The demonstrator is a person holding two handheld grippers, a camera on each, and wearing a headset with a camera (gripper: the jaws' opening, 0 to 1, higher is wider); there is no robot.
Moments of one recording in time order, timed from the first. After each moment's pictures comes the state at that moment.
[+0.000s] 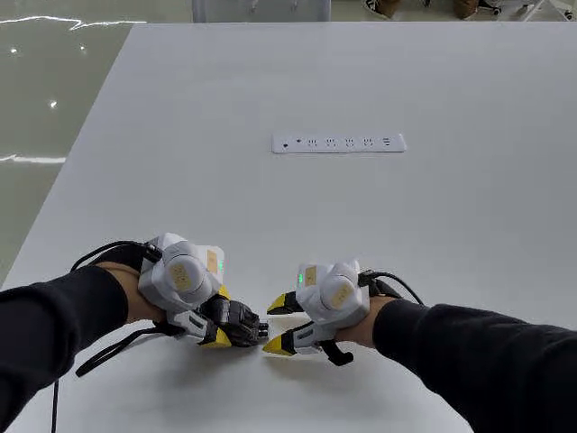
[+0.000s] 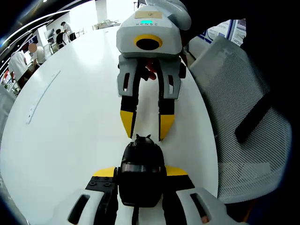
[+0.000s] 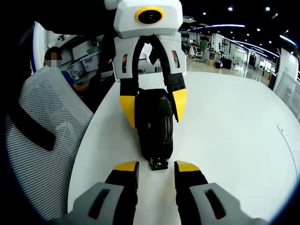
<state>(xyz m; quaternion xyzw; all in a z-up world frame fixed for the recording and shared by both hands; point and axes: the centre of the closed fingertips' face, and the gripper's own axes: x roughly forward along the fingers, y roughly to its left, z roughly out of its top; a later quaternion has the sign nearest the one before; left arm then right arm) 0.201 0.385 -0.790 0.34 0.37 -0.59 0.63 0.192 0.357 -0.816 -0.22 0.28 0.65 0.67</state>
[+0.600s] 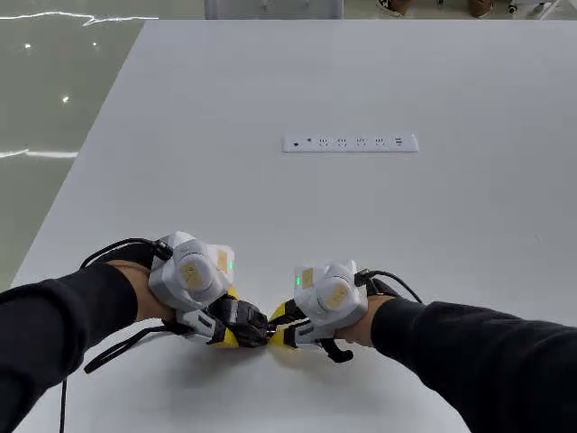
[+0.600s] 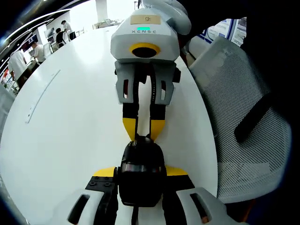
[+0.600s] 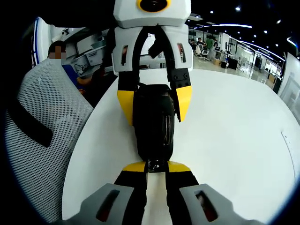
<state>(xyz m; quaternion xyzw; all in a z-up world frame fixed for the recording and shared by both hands) 0.201 0.385 -0.792 0.34 0.37 -0.59 0.63 0.195 0.360 -0.822 -0.25 0.27 0.66 0.65</state>
